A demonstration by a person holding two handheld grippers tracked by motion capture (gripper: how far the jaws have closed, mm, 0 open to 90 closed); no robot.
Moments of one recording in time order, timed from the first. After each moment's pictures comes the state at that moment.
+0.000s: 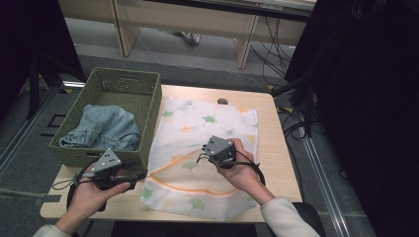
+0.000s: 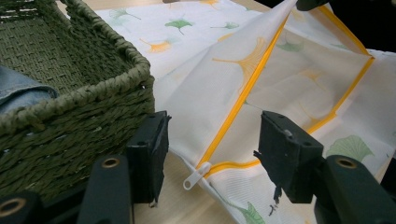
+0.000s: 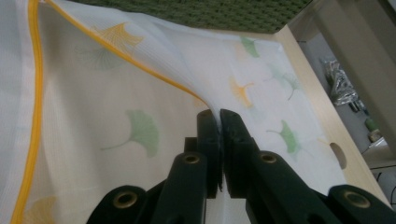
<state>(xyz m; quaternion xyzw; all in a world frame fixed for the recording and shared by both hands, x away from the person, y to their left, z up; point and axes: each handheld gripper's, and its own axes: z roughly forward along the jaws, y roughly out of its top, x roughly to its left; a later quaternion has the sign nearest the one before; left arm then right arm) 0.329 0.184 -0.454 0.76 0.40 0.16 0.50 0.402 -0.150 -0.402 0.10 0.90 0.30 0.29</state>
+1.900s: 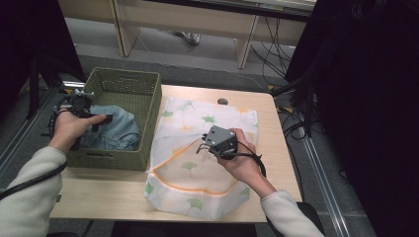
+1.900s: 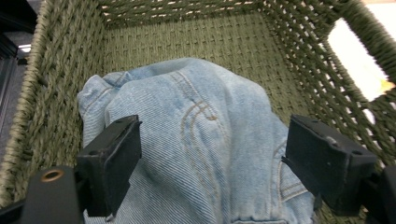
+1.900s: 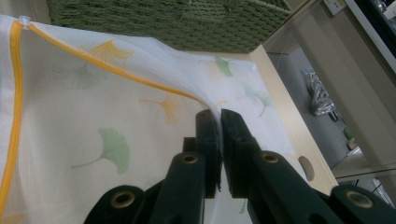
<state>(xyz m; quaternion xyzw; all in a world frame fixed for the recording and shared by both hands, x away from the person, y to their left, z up) 0.486 0.281 -0.402 0.70 0.60 0.23 0.31 0.409 -0.146 -0.376 0.10 0.89 0.31 0.31</state>
